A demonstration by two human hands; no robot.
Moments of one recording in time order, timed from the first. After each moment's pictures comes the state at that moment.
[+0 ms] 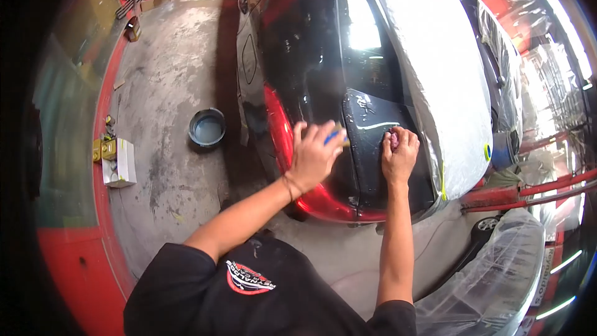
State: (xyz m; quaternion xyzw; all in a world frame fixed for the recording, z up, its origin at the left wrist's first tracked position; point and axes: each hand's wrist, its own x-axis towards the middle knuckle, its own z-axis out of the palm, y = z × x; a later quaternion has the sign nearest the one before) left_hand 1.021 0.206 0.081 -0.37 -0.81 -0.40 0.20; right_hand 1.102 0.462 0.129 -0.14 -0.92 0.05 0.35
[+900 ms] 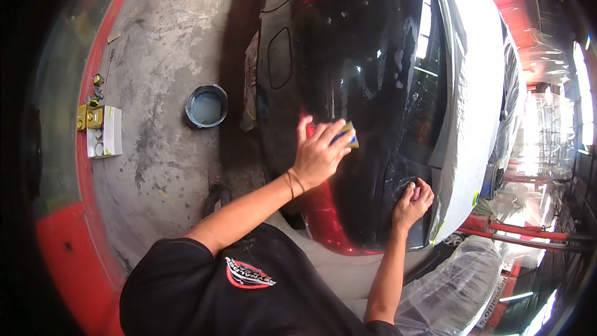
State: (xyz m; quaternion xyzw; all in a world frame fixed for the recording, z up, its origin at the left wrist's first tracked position) left_hand 0.863 0.160 0.050 -0.28 -0.81 -0.46 0.21; right_hand 1.047 0.431 0.129 -0.24 -0.92 0.02 0.32
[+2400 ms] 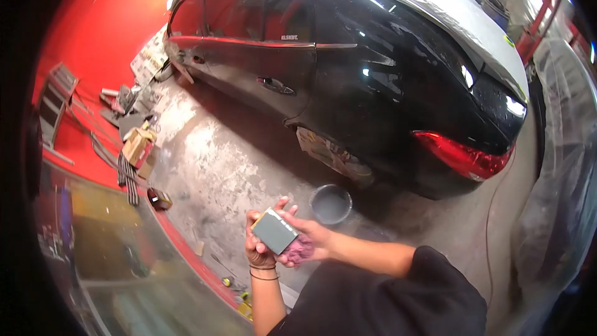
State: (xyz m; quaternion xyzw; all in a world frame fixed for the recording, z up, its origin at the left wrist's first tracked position) left_hand 0.518 -0.381 0.143 -0.23 -0.21 -0.82 -0.48; right_hand 0.641 -0.241 0.133 -0.06 -0.02 -0.98 0.18
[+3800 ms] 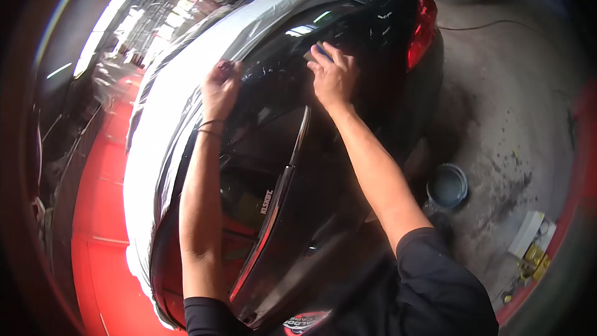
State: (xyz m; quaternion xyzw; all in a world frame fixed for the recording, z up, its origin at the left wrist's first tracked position) left_hand 0.282 0.382 0.341 -0.90 -0.24 -0.33 -0.15; right_hand 0.444 0.239 0.155 -0.70 -0.24 -0.25 0.63
